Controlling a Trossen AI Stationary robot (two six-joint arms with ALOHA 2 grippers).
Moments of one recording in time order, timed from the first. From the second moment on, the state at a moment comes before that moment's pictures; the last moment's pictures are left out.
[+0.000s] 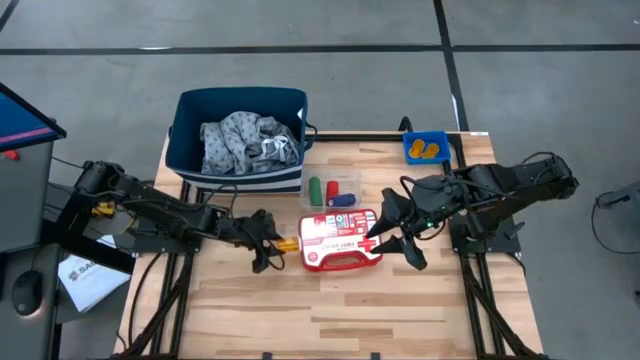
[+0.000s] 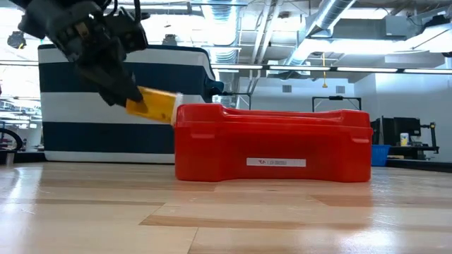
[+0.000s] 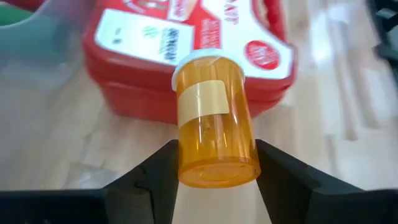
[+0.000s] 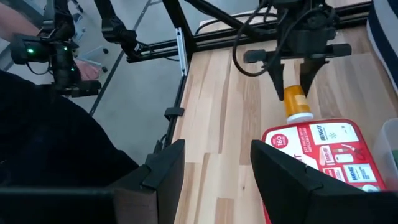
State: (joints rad) left arm -0.25 1.21 0.52 -0.02 -0.17 -0.42; right arm 0.30 1.30 1.51 -0.77 -0.08 0.34
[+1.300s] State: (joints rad) left arm -0.30 1.00 0.54 0.41 -0.23 -0.56; right arm 0.20 1.54 1.51 -0.37 0.05 -0.11
